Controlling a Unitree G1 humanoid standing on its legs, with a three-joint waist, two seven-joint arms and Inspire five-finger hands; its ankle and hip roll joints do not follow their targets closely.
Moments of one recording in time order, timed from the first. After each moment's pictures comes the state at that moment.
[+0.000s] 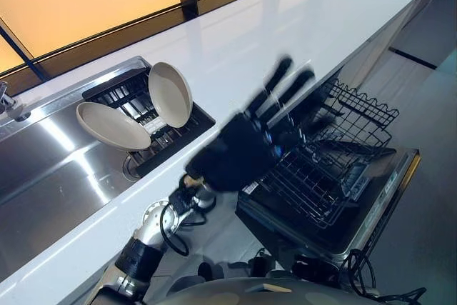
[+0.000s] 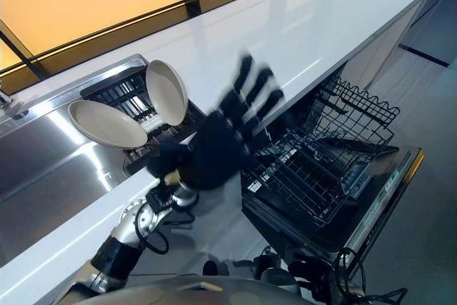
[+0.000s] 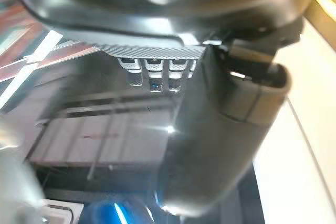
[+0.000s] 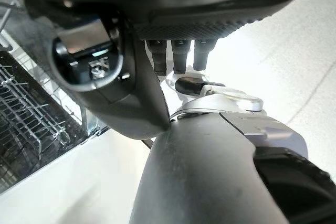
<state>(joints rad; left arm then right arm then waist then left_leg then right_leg) -0.17 0.25 -0.37 -0.22 -1.60 0.21 -0.86 -0.01 -0.29 0.17 1.21 0.26 0.07 0.22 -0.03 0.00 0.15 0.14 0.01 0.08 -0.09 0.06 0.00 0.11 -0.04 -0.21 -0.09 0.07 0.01</state>
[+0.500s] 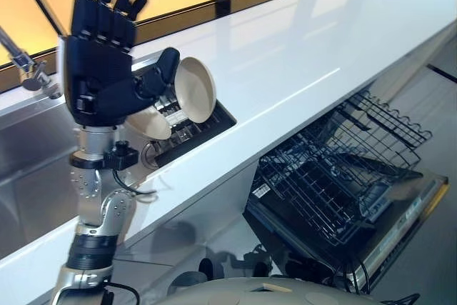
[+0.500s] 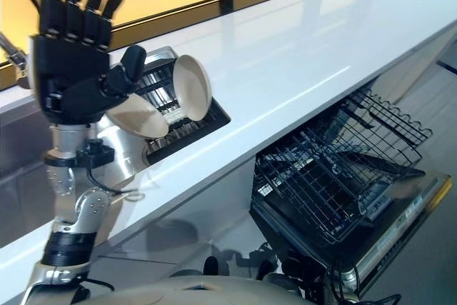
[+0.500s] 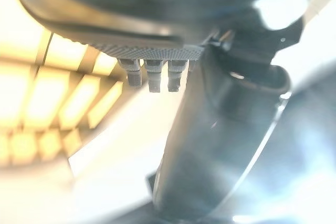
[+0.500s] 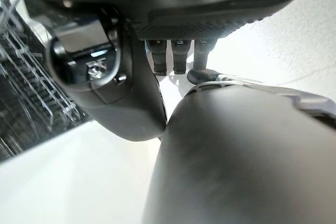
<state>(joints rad) -0.14 0.44 0.09 -0.25 -0.45 -0.57 -0.03 0.03 -0.25 0.17 1.21 0.30 0.01 0.22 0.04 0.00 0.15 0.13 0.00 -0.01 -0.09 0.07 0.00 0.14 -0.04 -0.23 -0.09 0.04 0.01</state>
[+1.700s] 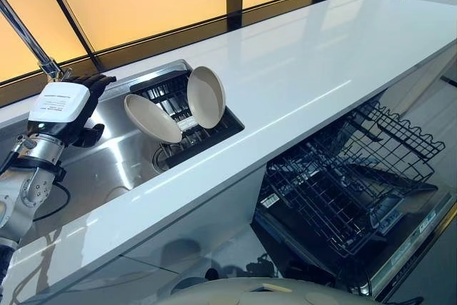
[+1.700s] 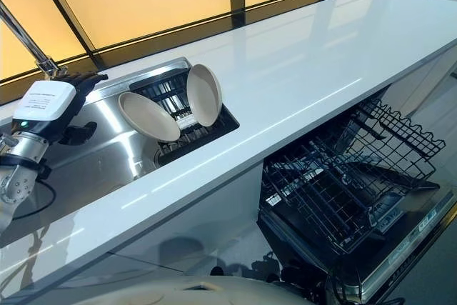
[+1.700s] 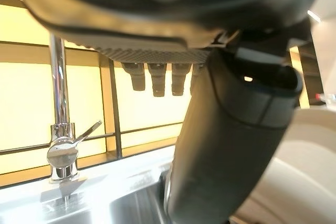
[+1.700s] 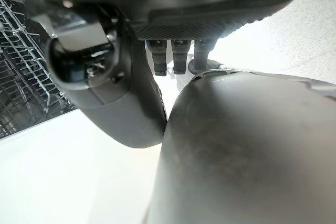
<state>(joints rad) 0.05 1.00 0.15 0.09 0.66 -0.22 0.16 0.04 -0.26 0.13 1.20 0.24 0.07 0.25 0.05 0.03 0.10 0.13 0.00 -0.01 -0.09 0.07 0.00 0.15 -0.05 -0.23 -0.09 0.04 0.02</state>
